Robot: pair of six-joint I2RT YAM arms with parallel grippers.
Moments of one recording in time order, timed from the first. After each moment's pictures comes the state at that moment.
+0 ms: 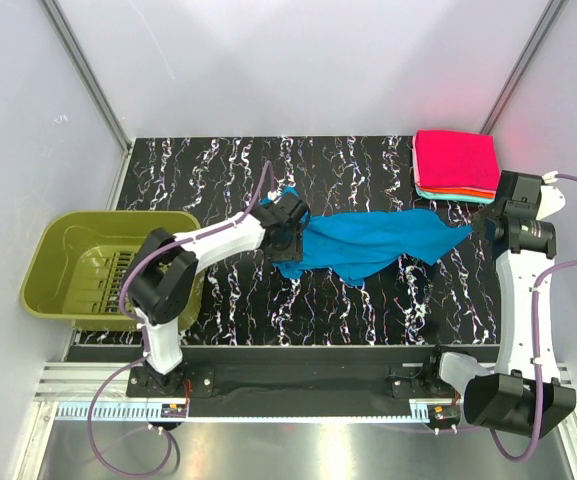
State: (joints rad) left arm -0.73 1.84 1.33 -0.63 -0.11 -0.69; right arm -0.22 1.09 1.23 -0.89 0.25 0.75
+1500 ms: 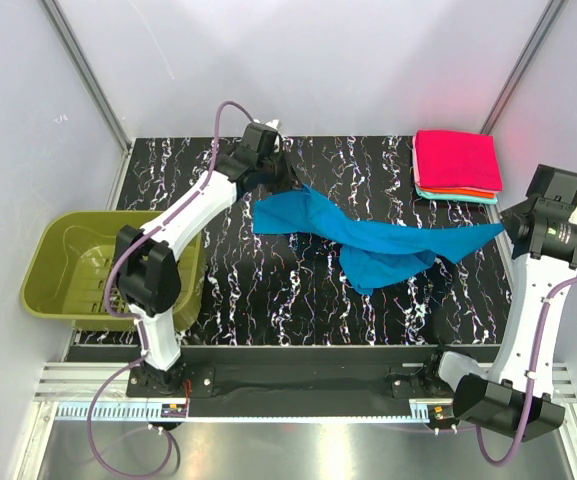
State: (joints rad) left arm -0.52 1.87 1.71 -0.54 0.19 -0.66; right arm -0.36 1.08 1.39 -1.00 0.32 0.75
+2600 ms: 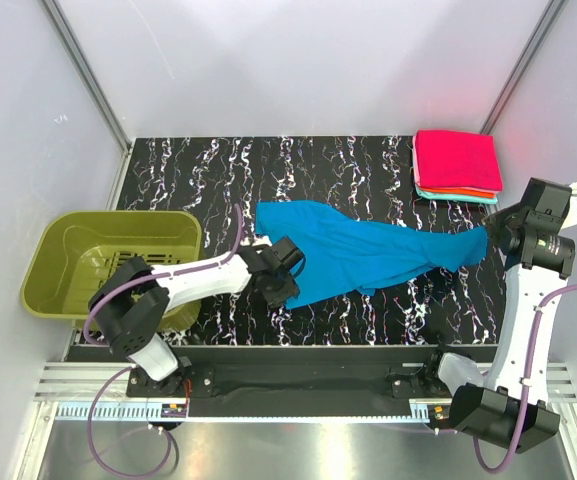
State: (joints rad) left arm -0.90 1.60 0.97 -0.58 -0.12 -1.33; right arm -0.36 1.01 1.25 -0.92 0.10 0.76
